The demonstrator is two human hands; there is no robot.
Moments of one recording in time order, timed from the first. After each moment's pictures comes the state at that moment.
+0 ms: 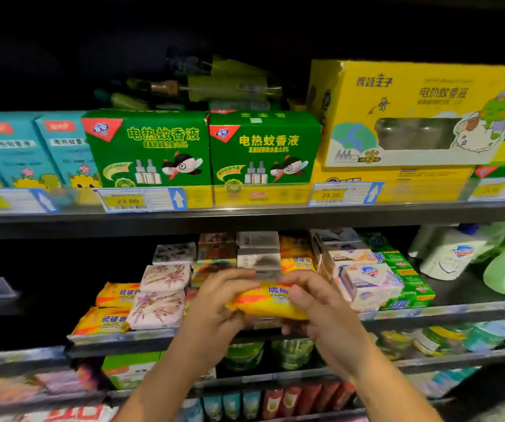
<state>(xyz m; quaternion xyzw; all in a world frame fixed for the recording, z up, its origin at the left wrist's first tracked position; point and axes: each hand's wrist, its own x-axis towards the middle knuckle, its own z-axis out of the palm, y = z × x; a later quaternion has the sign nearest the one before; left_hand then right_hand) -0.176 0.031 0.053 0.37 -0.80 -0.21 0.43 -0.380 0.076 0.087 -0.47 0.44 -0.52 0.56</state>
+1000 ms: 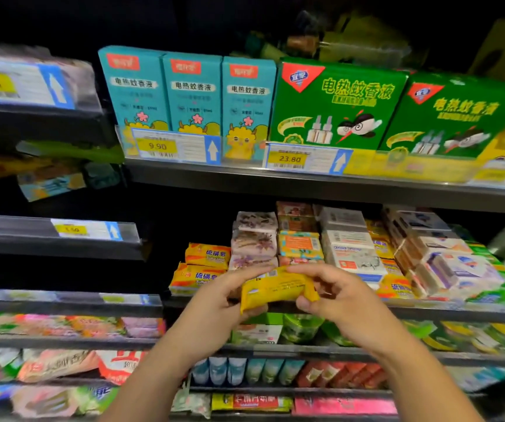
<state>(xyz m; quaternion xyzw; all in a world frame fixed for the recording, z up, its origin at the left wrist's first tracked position) -0.015 0.062 0.047 0.41 -0.67 -0.48 0.39 -0.239 0.064 0.074 -0.61 0.47 -0.38 0.52</state>
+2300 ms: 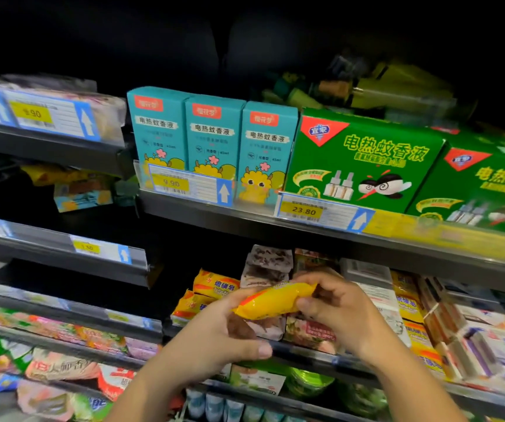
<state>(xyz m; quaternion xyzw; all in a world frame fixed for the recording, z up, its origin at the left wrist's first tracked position) -0.017 0.041 0.065 0.46 -0.56 -0.57 0.39 -0.236 -0.011 0.089 -0.63 0.40 -0.41 0.52</state>
